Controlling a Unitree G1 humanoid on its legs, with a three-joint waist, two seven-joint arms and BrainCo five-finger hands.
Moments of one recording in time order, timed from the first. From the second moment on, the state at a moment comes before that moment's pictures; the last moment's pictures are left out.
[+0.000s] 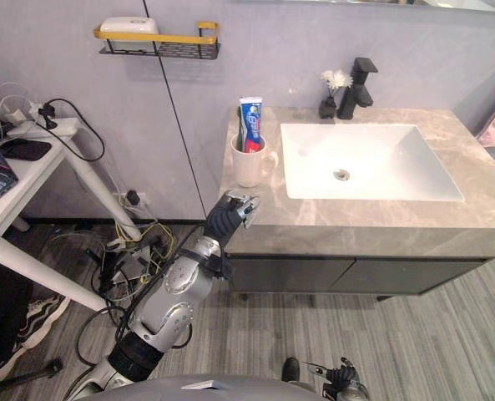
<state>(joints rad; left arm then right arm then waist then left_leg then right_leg) -0.15 0.13 -0.49 -0.03 -0.47 -0.09 0.07 0.14 -0.07 -0.22 1.01 -0.06 0.01 -0.14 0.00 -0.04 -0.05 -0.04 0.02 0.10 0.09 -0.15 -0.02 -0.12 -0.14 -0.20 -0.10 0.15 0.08</state>
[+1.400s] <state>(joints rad) -0.41 0.15 -0.30 0.27 -0.29 -0.08 0.21 0.16 -0.05 -0.24 0.97 -0.06 0.01 -0.12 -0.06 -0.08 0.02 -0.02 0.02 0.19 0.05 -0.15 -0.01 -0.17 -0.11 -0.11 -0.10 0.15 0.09</state>
